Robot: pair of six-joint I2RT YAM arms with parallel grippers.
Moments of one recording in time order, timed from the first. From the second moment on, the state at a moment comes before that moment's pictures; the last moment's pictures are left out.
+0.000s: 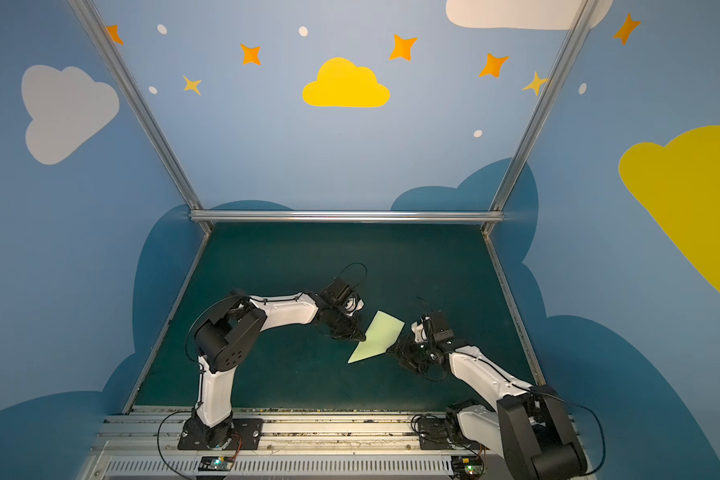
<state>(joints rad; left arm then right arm) -0.74 2.03 1.22 -0.33 0.56 -0.68 0.35 1.17 0.40 -0.33 -0.56 0.84</state>
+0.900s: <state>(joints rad) -0.71 1.88 1.12 -0.31 0.49 -0.60 0.35 1.37 0.50 -0.22 -0.59 0.86</state>
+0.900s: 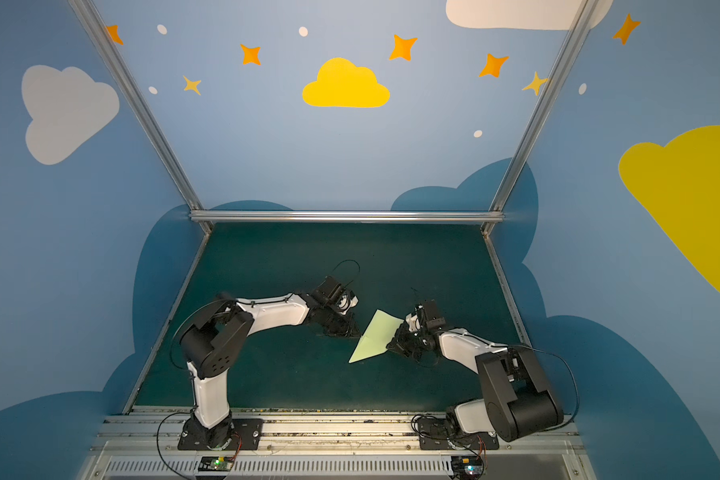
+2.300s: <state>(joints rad) -1.11 1.73 0.95 -0.14 -0.19 -0.31 0.44 1.25 0.61 -0.43 -0.52 0.92</state>
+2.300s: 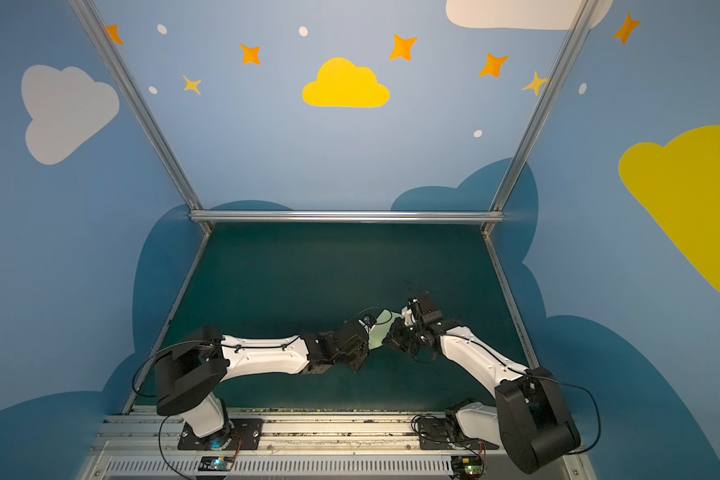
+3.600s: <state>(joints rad) -1.11 1.78 0.99 -0.15 -0.17 -0.23 0.43 1.29 0.62 -0.40 -0.54 0.91</state>
